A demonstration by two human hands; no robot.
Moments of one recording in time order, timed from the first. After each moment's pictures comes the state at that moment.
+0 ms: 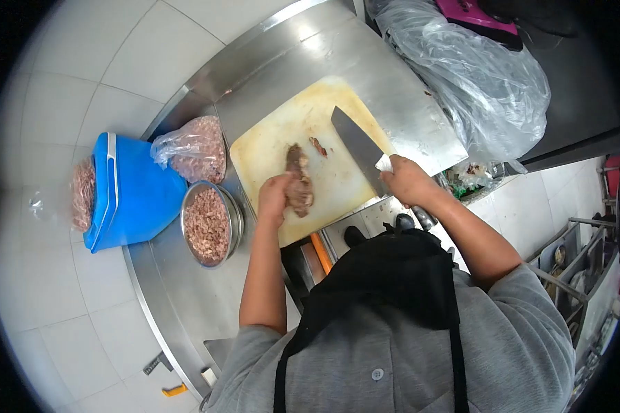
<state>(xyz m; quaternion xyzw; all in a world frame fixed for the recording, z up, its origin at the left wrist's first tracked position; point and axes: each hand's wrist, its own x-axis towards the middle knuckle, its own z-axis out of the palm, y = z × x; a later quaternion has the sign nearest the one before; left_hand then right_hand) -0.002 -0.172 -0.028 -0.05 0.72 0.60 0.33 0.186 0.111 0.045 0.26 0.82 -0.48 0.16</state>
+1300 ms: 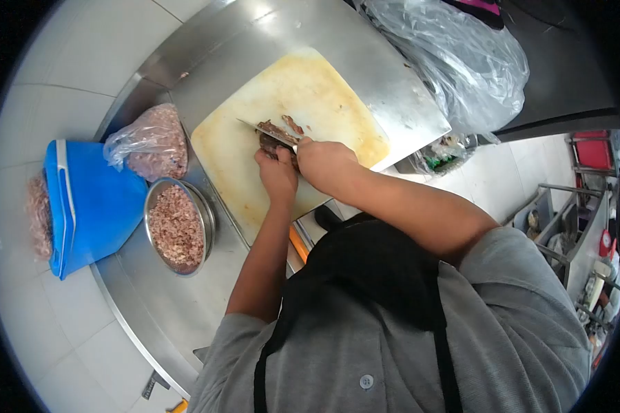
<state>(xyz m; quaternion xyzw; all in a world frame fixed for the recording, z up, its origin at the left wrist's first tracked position) 0.025 -0.109 -0.070 0.03 0.86 0.49 0.10 0.106 0.014 0.031 0.15 0.94 -0.27 0.11</state>
